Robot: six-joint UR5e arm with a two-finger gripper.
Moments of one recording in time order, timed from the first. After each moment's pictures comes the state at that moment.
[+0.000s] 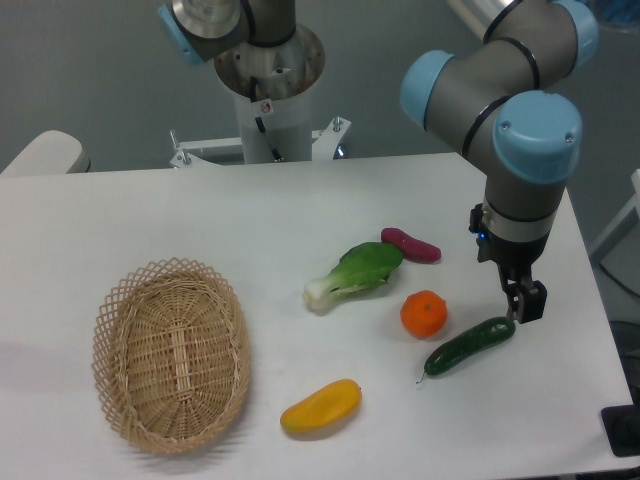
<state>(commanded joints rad) 2.65 -2.05 -1.27 -1.23 1.62 1.97</state>
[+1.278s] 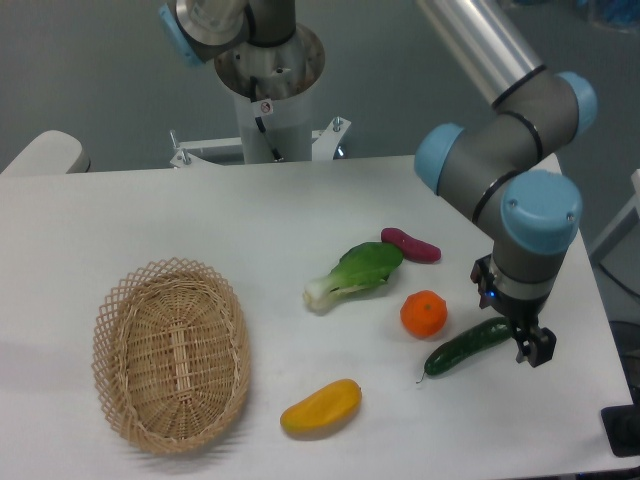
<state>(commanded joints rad) 2.64 -2.24 -1.27 -1.07 1.64 1.79</state>
